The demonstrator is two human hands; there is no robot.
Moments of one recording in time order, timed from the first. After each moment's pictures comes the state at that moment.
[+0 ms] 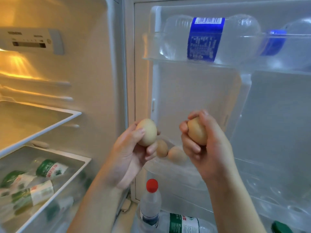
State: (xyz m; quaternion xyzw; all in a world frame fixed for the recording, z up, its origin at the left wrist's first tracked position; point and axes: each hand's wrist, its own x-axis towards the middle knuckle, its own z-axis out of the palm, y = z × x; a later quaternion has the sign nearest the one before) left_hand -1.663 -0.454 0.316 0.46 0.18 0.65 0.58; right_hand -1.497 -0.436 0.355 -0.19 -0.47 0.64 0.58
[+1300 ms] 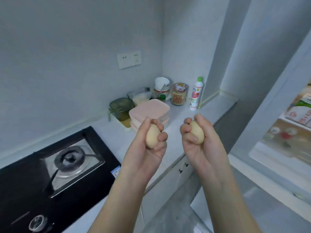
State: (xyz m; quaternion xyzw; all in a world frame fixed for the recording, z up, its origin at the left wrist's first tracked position) left_hand -1.319 -0.862 0.258 -0.16 0.19 0.94 -0.23; right_hand -1.404 -0.774 0.264 0.02 -0.26 0.89 -0.37
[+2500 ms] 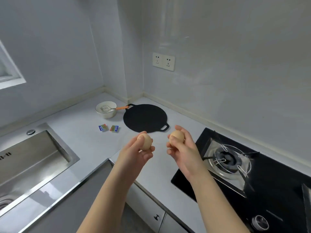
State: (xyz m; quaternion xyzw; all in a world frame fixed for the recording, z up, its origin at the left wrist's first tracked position) left_hand -0.558 -0.923 0.179 -0.45 0.14 0.50 -0.73; right_hand -0.690 -1.015 0.179 0.48 -0.31 0.35 -0.75
